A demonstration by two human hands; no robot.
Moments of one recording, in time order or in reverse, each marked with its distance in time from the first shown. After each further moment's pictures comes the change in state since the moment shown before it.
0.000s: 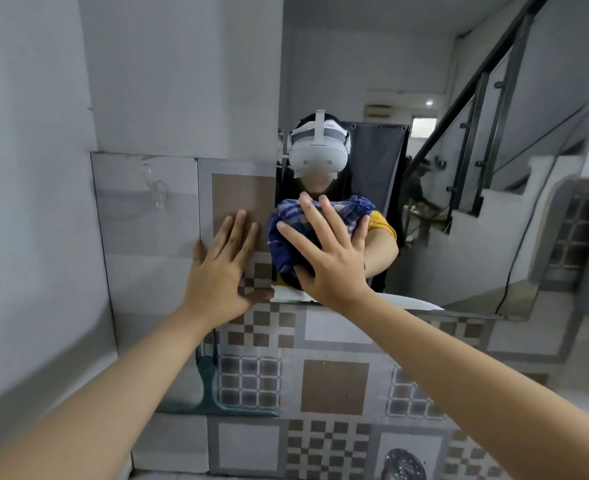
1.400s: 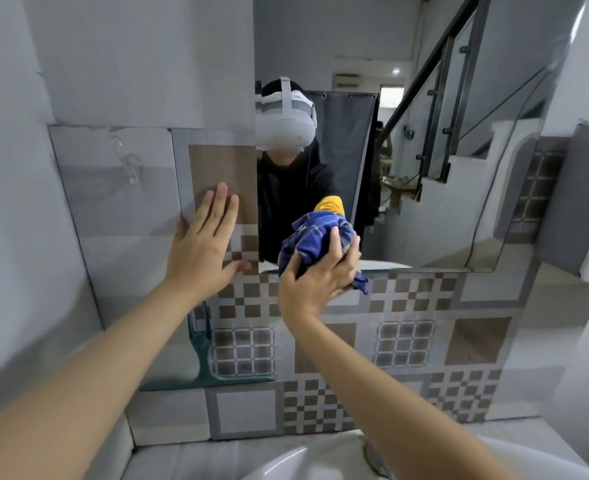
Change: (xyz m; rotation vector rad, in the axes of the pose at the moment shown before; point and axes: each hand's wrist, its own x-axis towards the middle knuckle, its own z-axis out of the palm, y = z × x) left_hand -0.003 -0.003 -0.011 0.005 -0.049 0.057; right_hand -0.049 -0.083 0.008 0.386 0.126 1.155
